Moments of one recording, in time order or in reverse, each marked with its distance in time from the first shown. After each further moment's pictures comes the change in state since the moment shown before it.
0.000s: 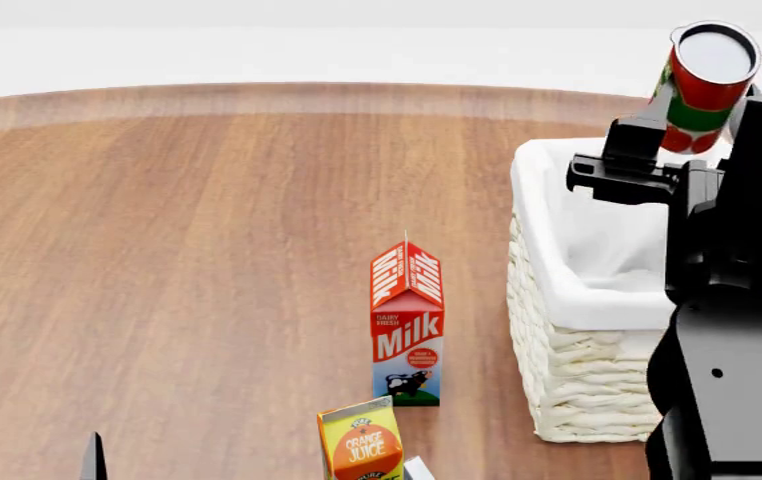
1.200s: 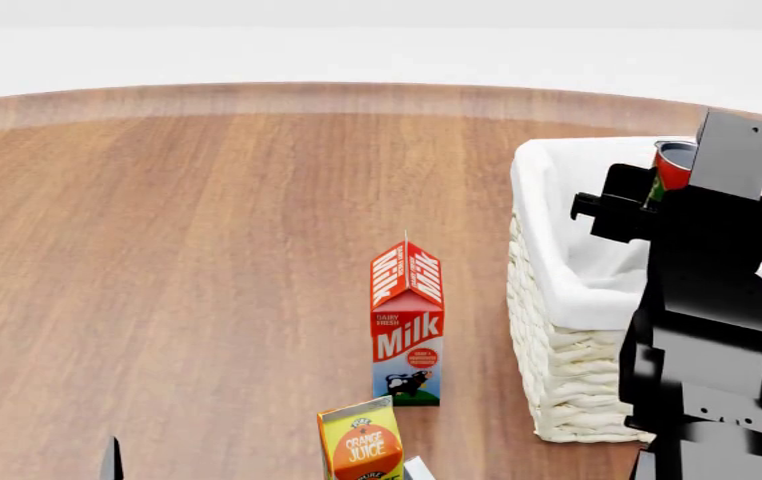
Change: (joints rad) left arm -0.027 -0.021 0.041 -0.042 -0.010 0.001 -0.030; right arm 0.463 -0.136 0.169 1.140 -0.286 -0.203 -0.131
